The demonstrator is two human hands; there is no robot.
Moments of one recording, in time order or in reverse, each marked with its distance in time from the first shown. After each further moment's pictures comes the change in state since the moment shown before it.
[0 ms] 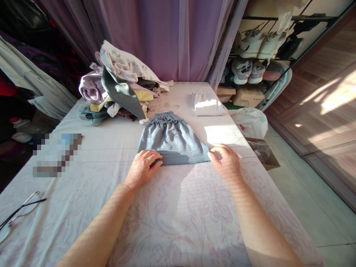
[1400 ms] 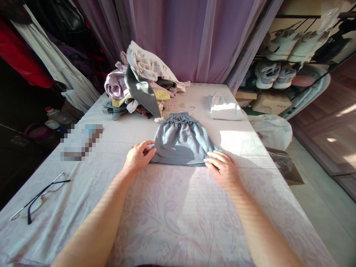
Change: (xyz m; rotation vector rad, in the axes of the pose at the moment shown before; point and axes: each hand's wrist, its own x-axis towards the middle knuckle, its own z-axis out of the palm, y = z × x) left_hand -0.007 -0.029 -0.039 -0.096 0.044 -0.531; right_hand -0.006 -0.024 0.023 0.114 -0.214 -0.224
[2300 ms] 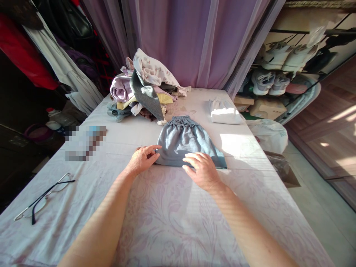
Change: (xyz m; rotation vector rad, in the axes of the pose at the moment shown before) left_hand 0.000 -0.007 -0.007 -0.037 -0.141 0.175; right_hand 0.037 -0.086 0.014 0.041 -0.131 -0.136
